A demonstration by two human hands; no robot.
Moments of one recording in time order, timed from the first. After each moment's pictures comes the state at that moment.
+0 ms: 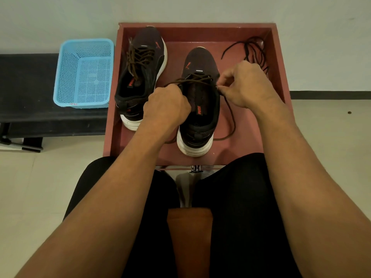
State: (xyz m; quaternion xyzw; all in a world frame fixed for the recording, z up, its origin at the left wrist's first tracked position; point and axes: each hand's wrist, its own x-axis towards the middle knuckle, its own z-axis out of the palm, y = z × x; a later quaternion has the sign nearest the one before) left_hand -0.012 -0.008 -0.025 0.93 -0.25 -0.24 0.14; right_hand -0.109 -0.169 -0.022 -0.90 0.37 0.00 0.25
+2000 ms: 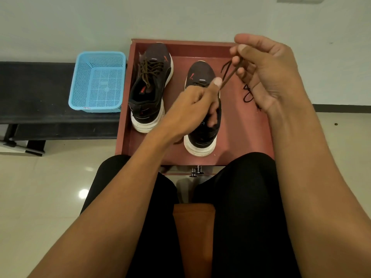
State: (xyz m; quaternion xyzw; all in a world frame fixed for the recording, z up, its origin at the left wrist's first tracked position) left_hand -0.035 0.012 0.006 0.70 -0.42 -0.32 0.49; right_hand -0.125 -0.154 0.044 -0.57 0.31 -0.27 0.71
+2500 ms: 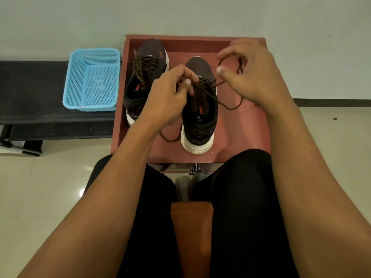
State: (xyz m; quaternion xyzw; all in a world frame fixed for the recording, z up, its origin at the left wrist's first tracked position) left_hand -0.001 0.018 -0.011 0.76 -0.37 -0.22 0.48; right_hand -0.129 -0.160 0.026 -0.91 0.27 -0.16 0.26
